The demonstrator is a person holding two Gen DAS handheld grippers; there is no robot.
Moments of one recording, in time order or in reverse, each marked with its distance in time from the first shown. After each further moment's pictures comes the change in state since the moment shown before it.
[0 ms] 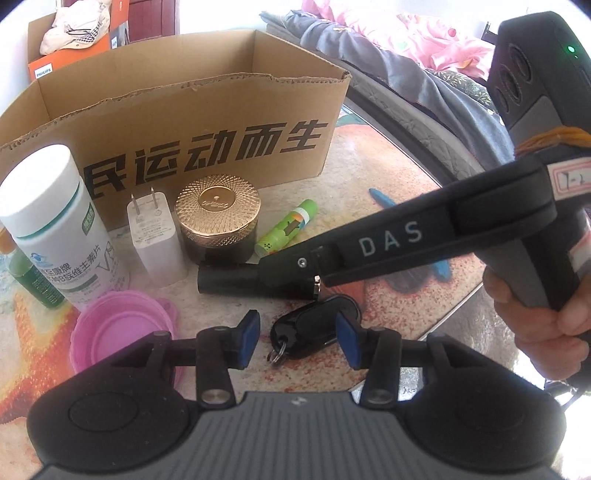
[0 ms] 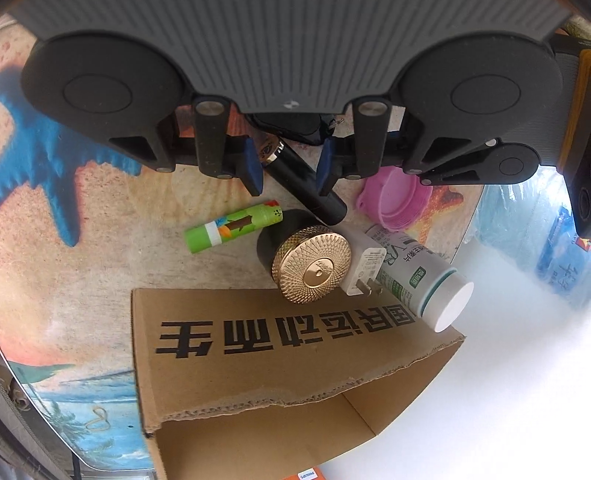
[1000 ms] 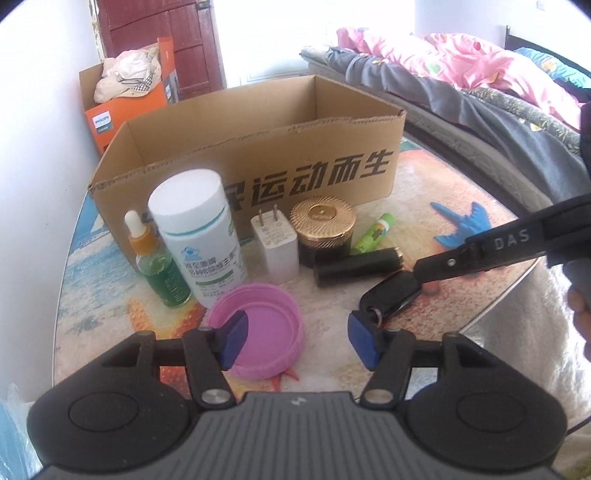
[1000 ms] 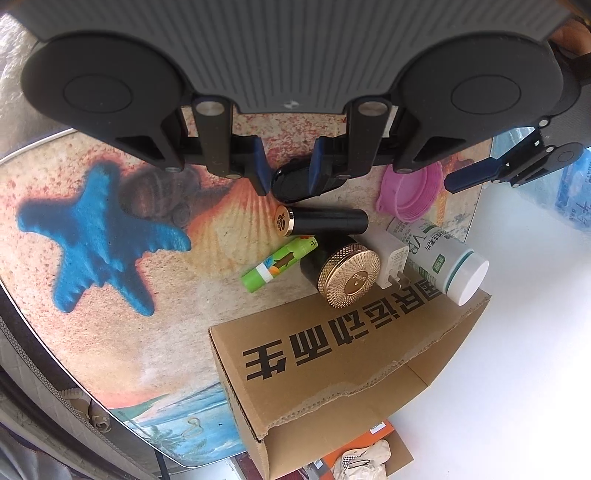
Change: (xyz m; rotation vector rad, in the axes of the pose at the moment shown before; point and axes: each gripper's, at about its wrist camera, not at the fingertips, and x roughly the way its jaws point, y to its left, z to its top) left arm -0.065 0.009 -0.020 0.063 -0.134 0.205; right arm -0.038 0.002 -0.060 0.235 -0.178 -0.120
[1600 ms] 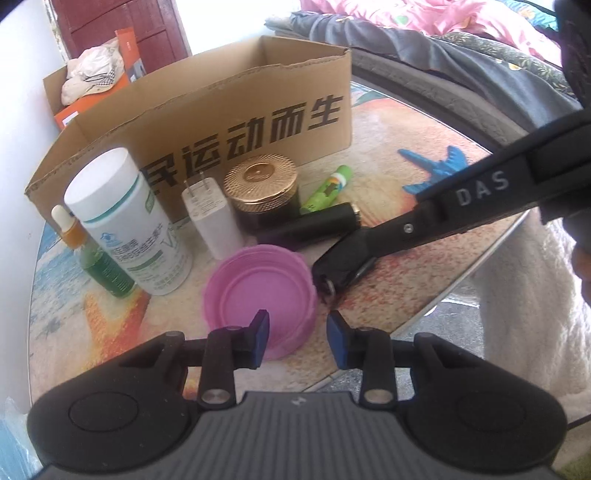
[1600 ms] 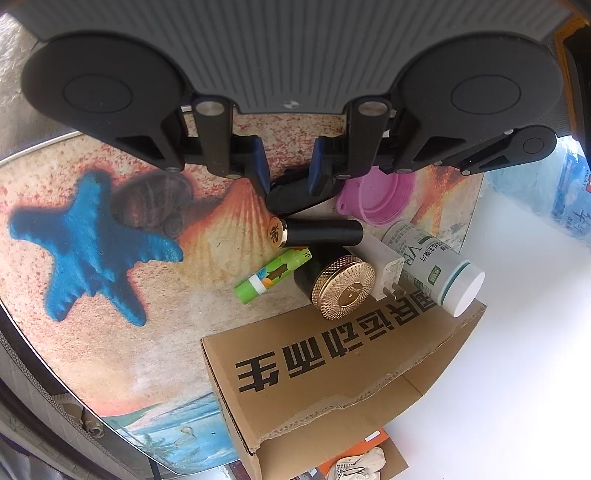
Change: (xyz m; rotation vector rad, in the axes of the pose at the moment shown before) left arm 0.034 -0.041 -0.012 0.102 0.115 0.028; right arm 0.004 0.005 -0.006 -0.012 0.029 0.010
